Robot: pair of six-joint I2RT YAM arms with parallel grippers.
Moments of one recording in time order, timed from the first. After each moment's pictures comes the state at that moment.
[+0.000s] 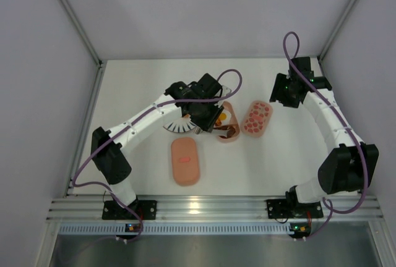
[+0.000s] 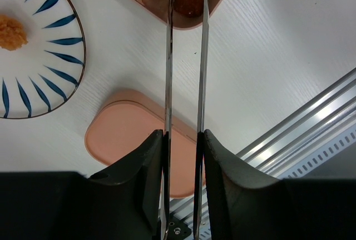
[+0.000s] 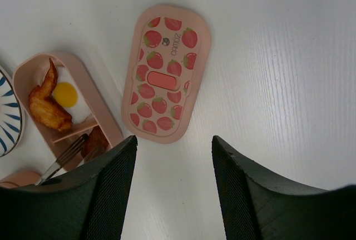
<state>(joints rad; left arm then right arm) -0.83 1.74 1.72 -1.07 0.05 -0.17 0.11 1.47 1.36 -0.83 0.03 0.37</state>
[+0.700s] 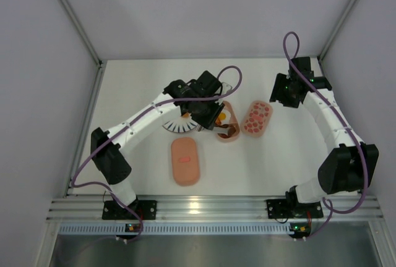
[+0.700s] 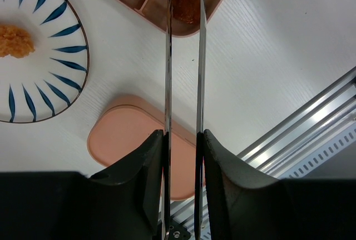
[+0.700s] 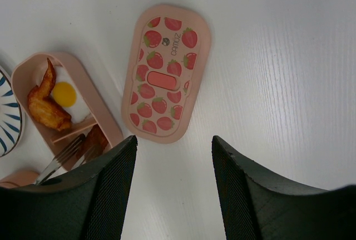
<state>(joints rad) -0.83 1.74 1.75 -1.07 0.05 -0.17 0.11 1.47 1.36 -0.83 0.03 0.37</state>
